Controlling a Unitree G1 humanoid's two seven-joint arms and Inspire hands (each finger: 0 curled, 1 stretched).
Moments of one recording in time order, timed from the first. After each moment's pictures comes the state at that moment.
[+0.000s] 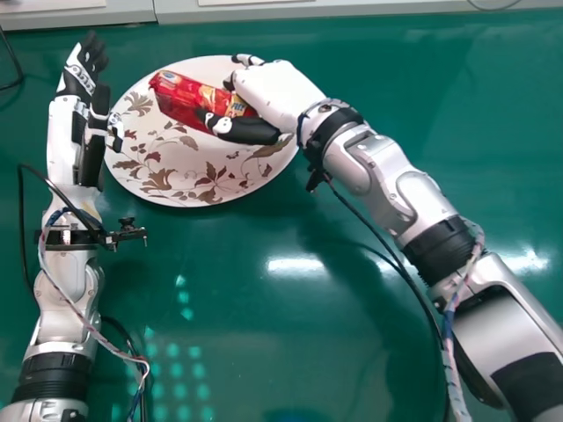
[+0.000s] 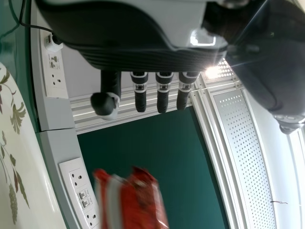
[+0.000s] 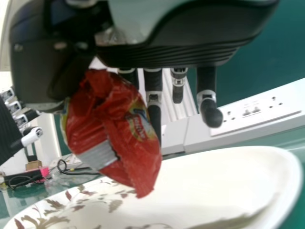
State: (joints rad) left arm -0.34 0.28 0.18 0.43 0.04 -0.74 0.05; right arm -1.00 -0.28 0.50 0.61 -0.83 -0.26 0.00
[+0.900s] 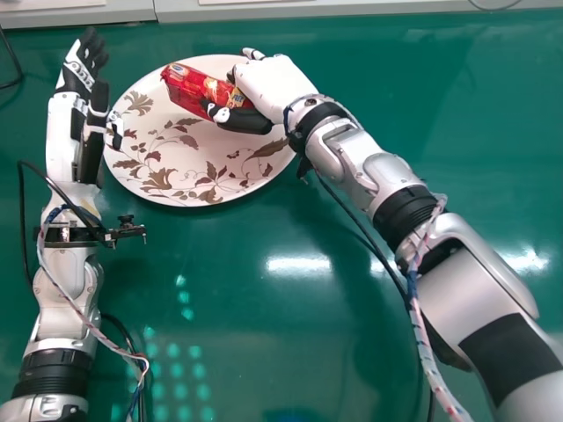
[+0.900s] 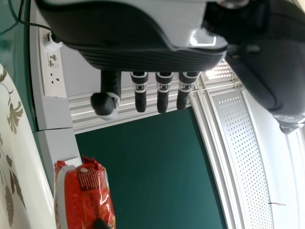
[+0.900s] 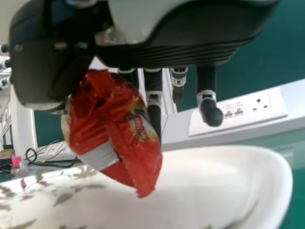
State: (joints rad) left arm -0.35 0.27 0.18 0.45 0.04 -0.75 0.04; right arm -1.20 -0.18 0.56 1.04 -0.87 -0.25 -0.21
